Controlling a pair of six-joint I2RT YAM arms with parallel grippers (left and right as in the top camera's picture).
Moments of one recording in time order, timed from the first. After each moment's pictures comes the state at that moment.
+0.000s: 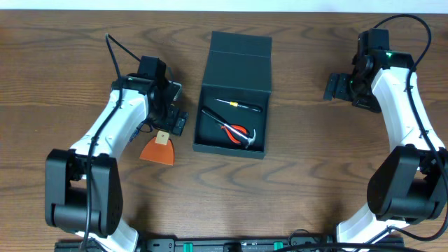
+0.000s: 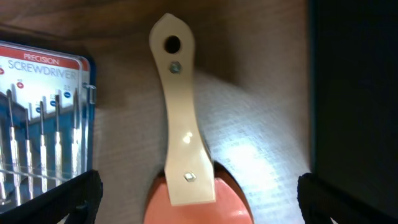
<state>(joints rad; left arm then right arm) -0.18 1.78 1.23 -0.87 0.07 0.15 -0.10 1.83 1.52 -1.06 0.10 0.24</state>
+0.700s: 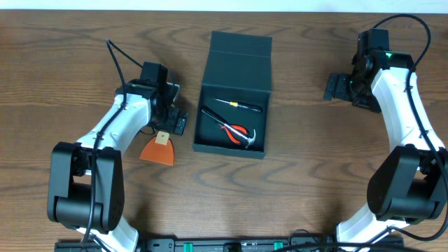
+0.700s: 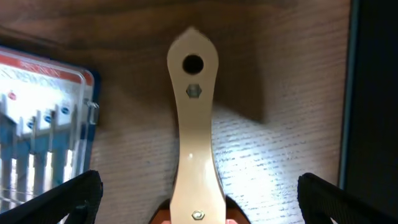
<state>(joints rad) -0.18 1.80 1.14 -0.73 0.05 0.09 -0.10 1.83 1.52 -1.05 0.10 0.23</state>
